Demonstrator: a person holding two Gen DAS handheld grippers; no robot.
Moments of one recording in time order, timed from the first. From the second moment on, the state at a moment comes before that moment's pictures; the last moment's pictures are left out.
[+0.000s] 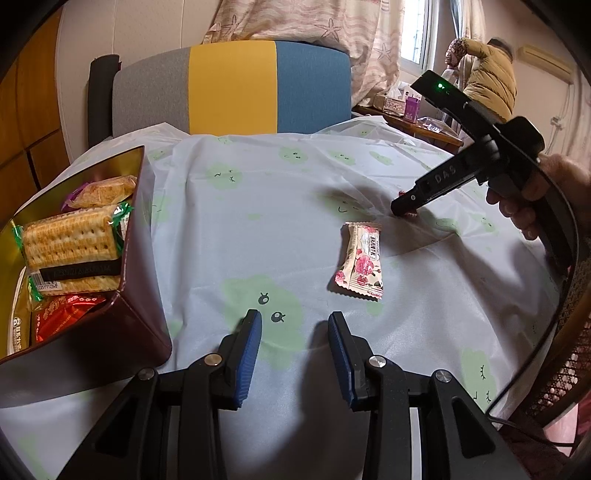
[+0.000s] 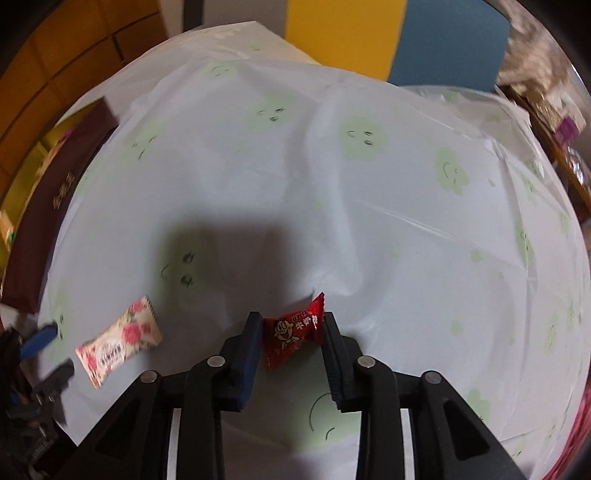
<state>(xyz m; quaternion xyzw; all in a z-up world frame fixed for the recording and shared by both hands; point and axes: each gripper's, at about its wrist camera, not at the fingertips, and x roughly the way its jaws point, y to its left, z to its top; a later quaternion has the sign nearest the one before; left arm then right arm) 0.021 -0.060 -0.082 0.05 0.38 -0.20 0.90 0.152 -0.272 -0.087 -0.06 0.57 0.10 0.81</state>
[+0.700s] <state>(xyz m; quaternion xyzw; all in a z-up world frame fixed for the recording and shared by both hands) 0.021 -0.061 -0.081 0.05 0.38 -0.20 0.90 0.151 -0.323 -0.070 0.06 0.59 0.05 0.81</state>
